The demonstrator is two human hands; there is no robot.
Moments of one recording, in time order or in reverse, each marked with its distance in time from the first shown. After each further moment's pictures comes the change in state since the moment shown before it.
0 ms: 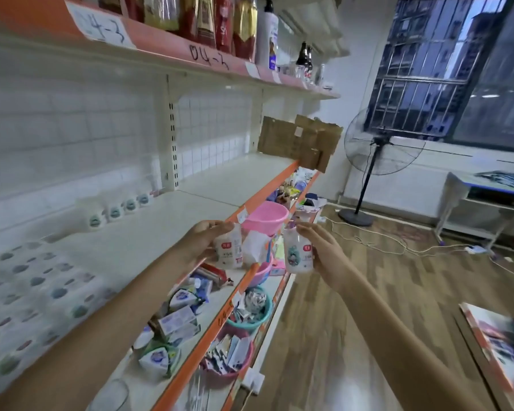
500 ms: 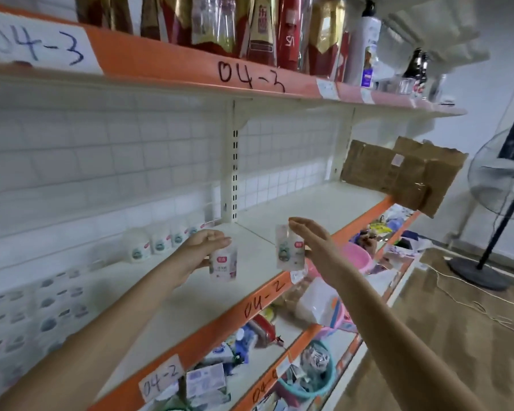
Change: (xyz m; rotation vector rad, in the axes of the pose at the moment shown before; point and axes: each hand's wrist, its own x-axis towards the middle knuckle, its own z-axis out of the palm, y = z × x) left_hand 0.106 0.017 -0.098 0.146 0.479 0.023; right_hand 0.235 -0.010 0.072 -0.026 -0.400 -0.111
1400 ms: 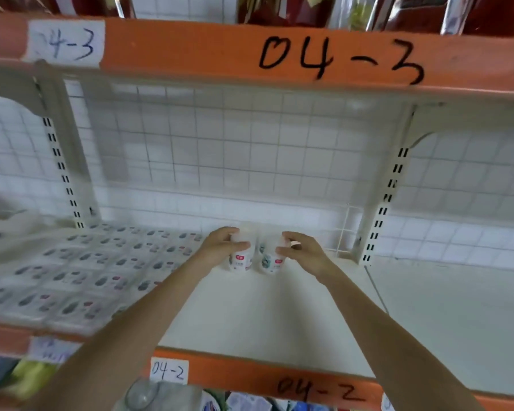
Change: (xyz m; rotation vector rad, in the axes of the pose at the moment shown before) left_hand 0.009 -0.030 -0.077 0.134 0.881 -0.142; right_hand 0.199 0.077 0.162 -0.215 -0.872 -0.073
